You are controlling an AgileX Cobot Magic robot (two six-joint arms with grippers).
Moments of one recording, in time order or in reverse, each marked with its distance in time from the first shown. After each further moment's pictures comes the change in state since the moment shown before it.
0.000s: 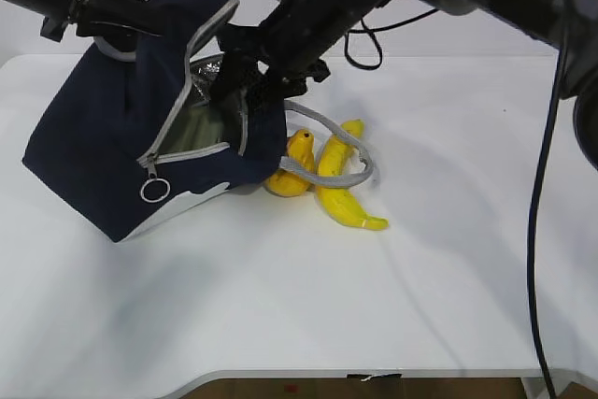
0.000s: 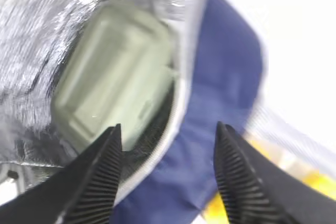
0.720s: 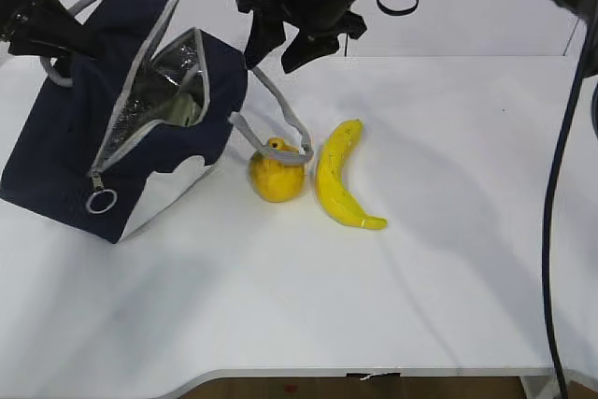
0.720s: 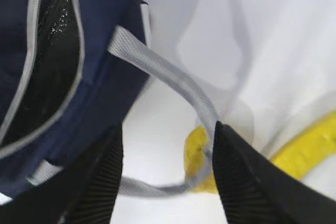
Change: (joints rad) left arm 0.118 0.000 -0.001 0.162 0.030 -0.124; right arm 0.000 -0.028 -0.154 -0.283 0.088 0.256
